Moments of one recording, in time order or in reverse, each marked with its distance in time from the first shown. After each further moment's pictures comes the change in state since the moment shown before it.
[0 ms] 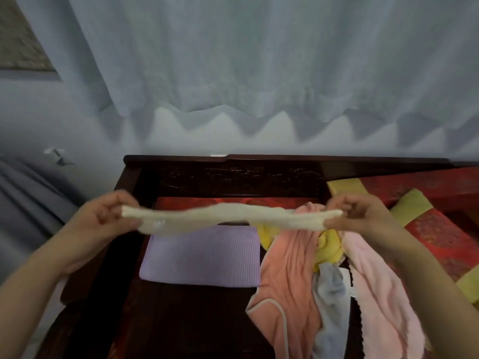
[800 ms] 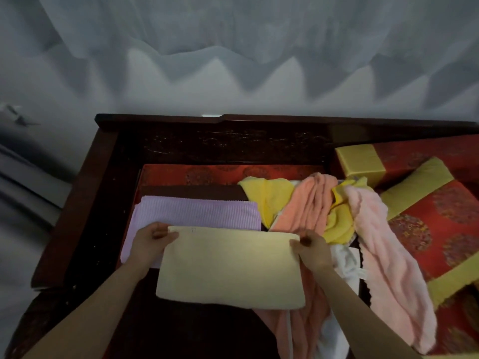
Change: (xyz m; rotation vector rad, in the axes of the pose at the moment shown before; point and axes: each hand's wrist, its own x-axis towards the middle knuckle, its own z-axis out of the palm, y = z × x) left_hand 0.043 -0.232 0.050 0.317 0.329 -0.542; right_hand 0.022 0.252 0.064 -0.429 0.440 0.515
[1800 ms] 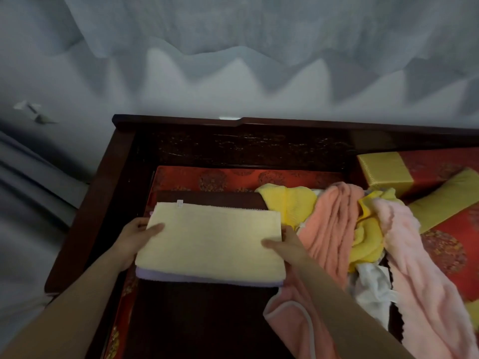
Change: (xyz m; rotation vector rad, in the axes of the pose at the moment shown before) left_hand 0.052 0.001 -0.063 -0.113 -0.009 -0.233; right_hand 0.023 -0.062 0.085 0.146 -0.344 0.190
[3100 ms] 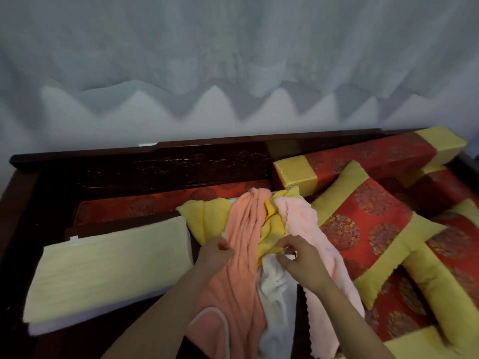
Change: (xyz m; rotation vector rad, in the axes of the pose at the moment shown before) left_hand -0.119 0.038 0.316 0.450 -0.358 0.323; right_hand -0.102 0.055 -0.208 -0.338 0.299 -0.380
